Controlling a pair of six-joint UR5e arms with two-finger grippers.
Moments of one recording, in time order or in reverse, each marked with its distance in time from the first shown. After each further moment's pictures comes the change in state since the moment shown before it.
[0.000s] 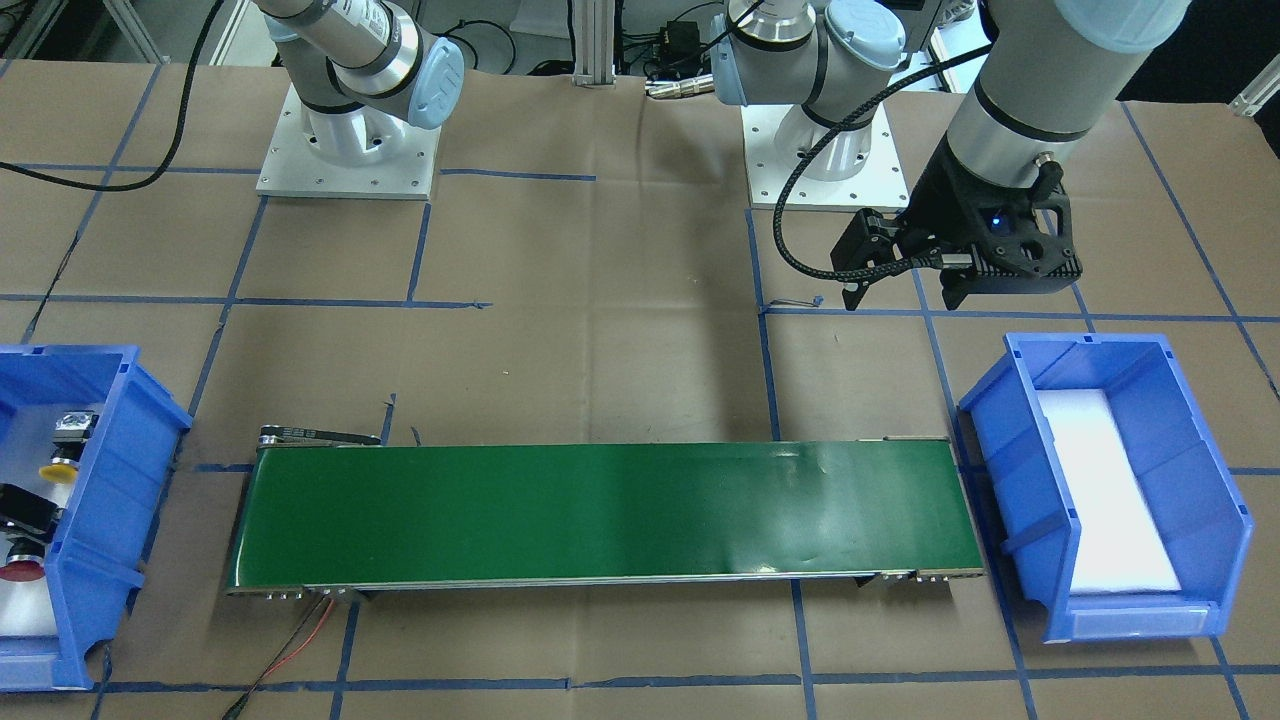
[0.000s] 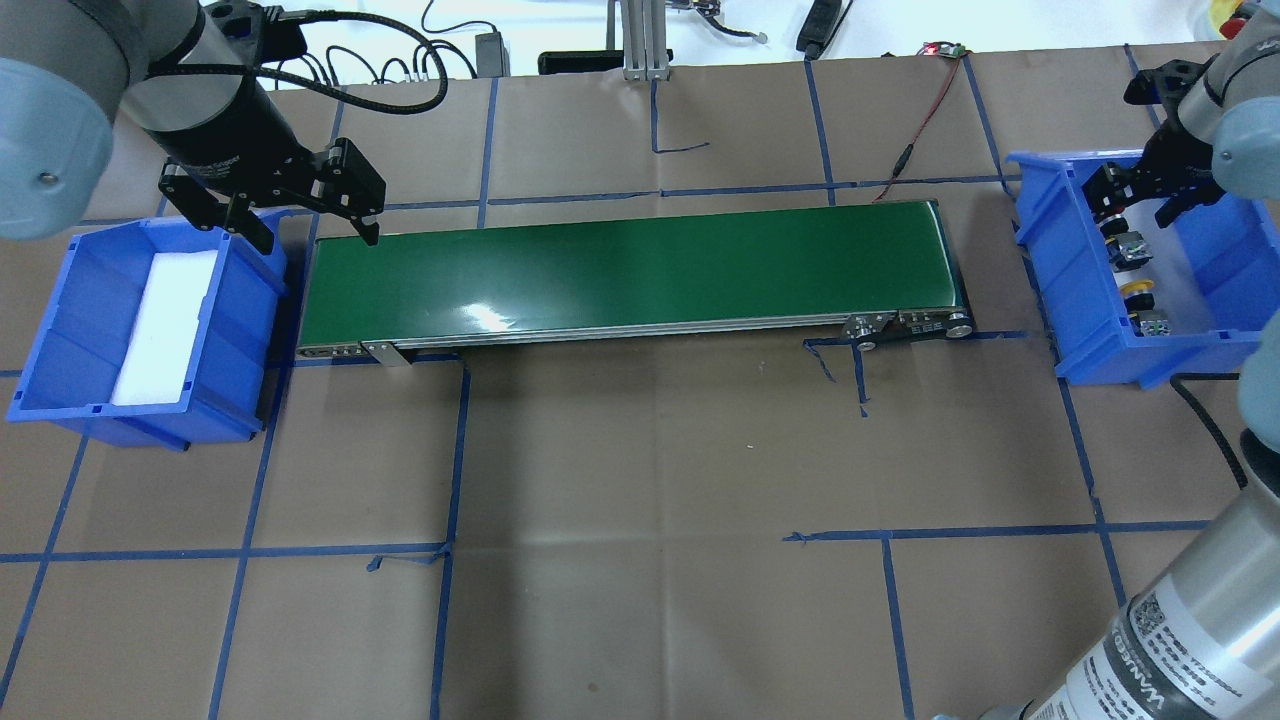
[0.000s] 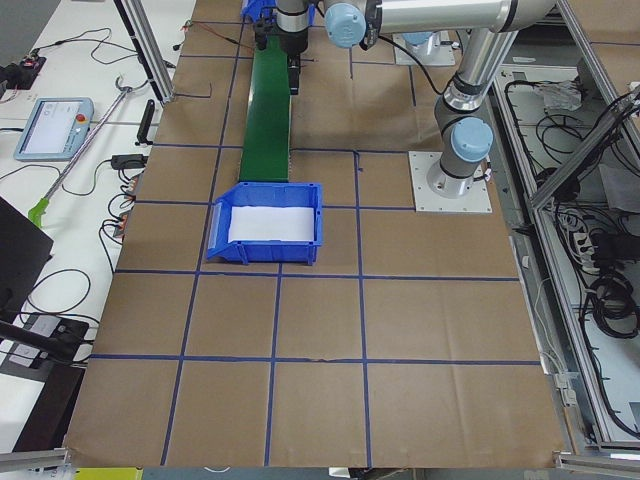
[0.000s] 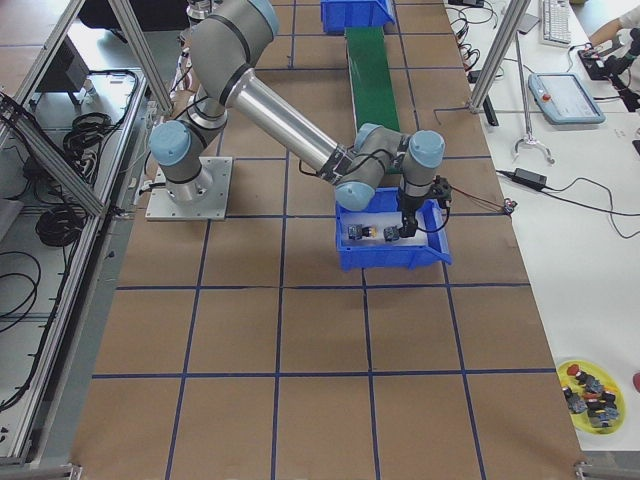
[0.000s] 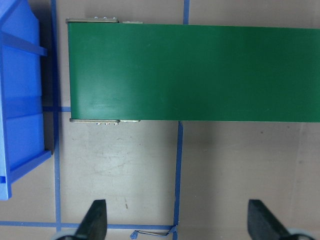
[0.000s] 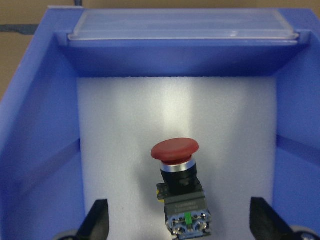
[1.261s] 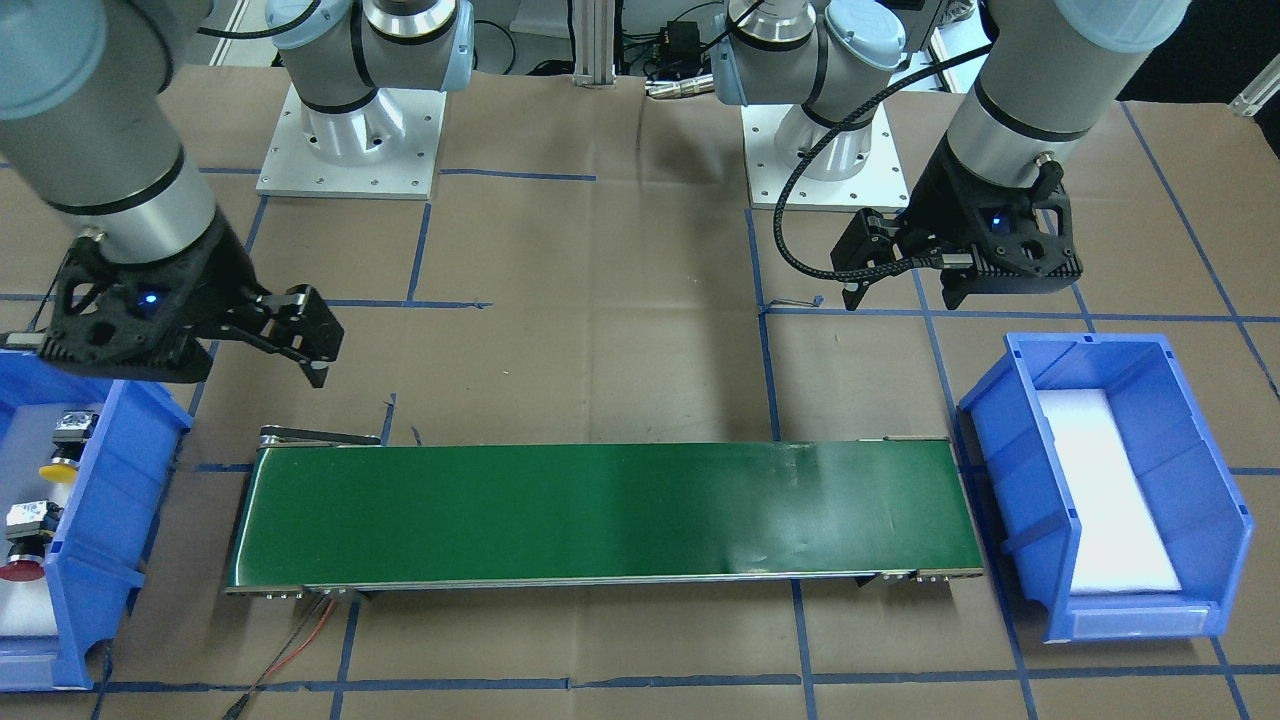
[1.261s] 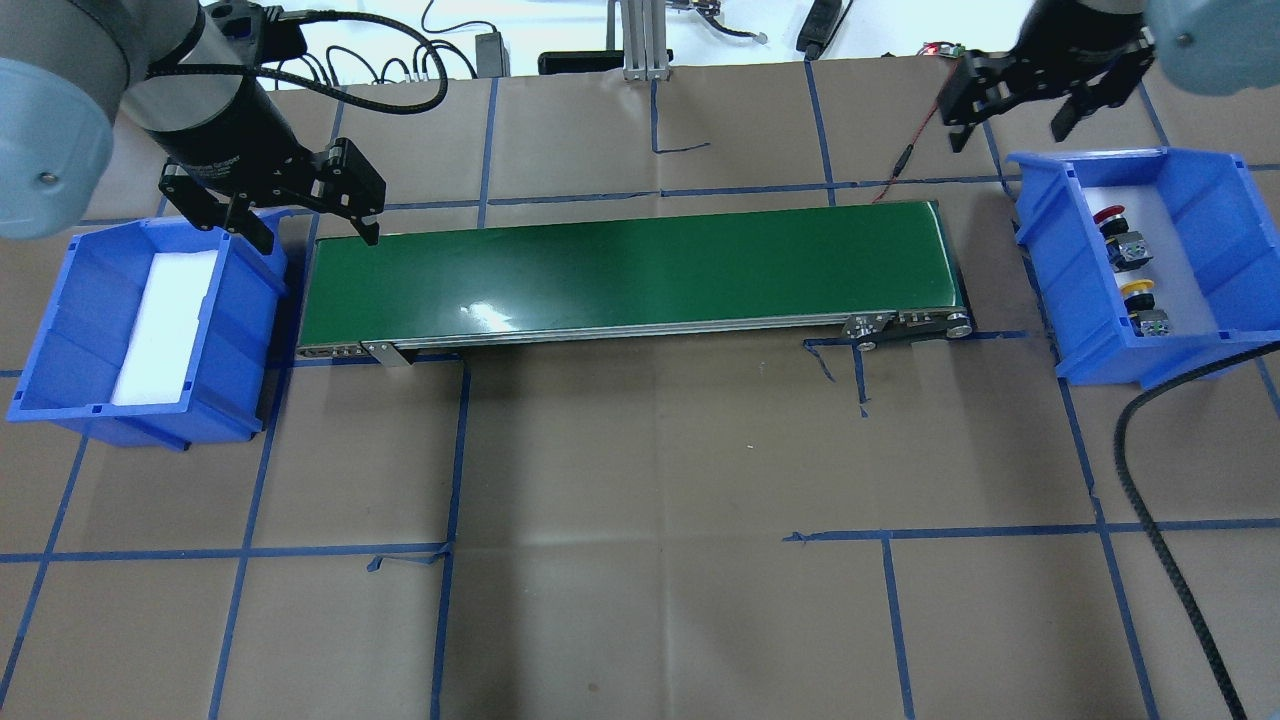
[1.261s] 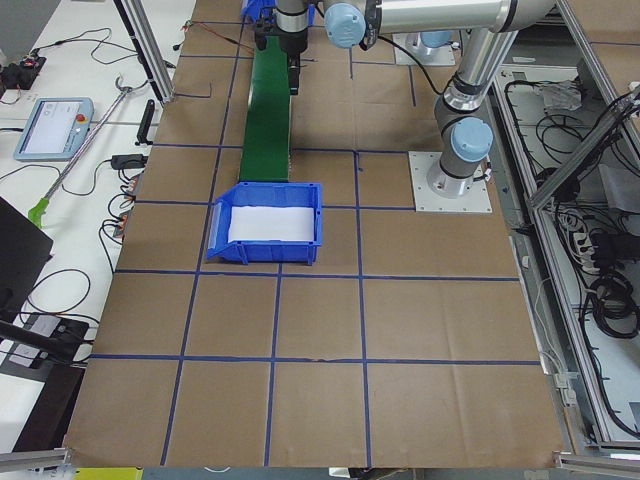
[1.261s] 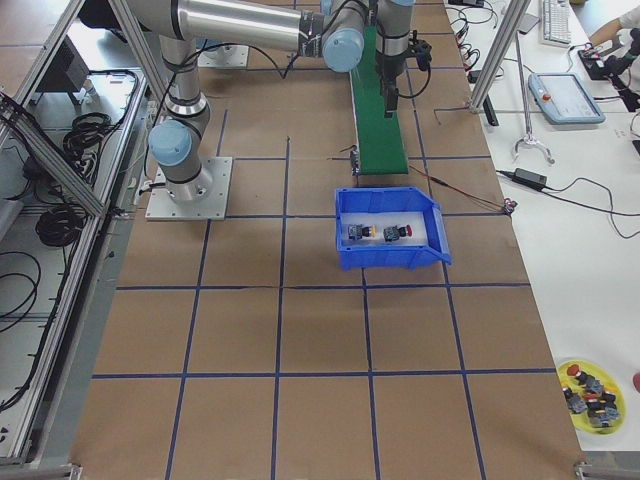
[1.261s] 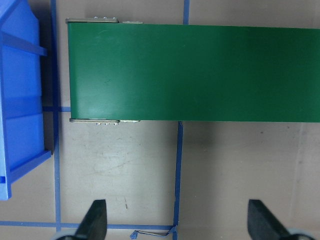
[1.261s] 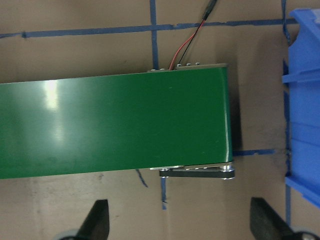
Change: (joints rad) left arm 0.000 -0.001 0.000 0.000 -0.001 -0.003; right arm 0.479 -0.348 -0.013 0.332 0.010 0.560
